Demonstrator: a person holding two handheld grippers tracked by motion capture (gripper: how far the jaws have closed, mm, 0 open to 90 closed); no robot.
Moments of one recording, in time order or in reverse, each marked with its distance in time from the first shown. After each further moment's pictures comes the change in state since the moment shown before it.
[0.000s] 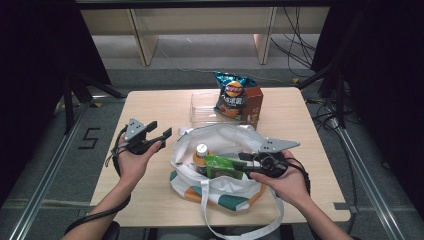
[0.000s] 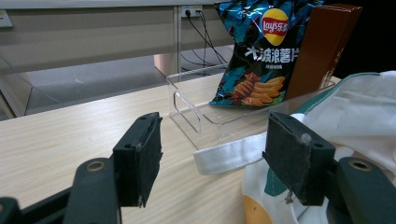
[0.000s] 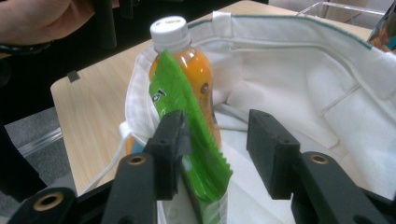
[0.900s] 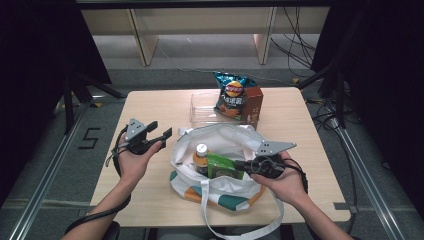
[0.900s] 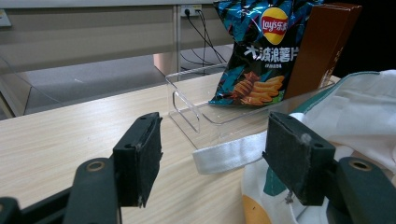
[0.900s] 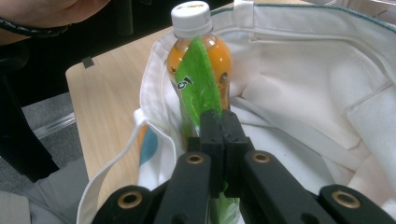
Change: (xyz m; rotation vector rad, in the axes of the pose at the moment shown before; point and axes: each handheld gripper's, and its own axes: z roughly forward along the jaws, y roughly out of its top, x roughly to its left) left arm -0.001 0.000 0.001 0.000 -0.001 0.000; right arm 0.002 -0.002 0.003 0.033 0.059 -0.041
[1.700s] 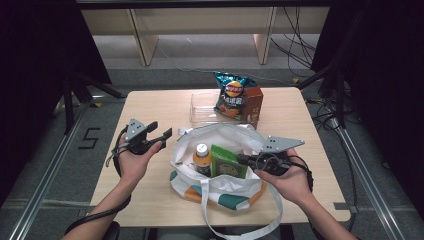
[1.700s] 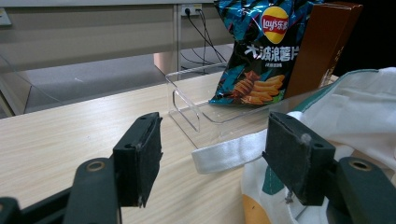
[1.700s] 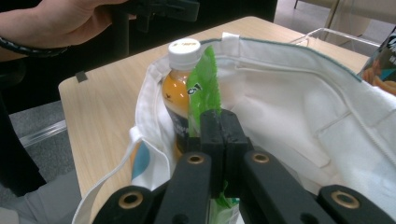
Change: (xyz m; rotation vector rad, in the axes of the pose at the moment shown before) left arm 0.000 -0.001 0.000 0.003 0.002 -0.002; right arm 0.003 0.014 -0.017 -0.061 -0.056 -0.031
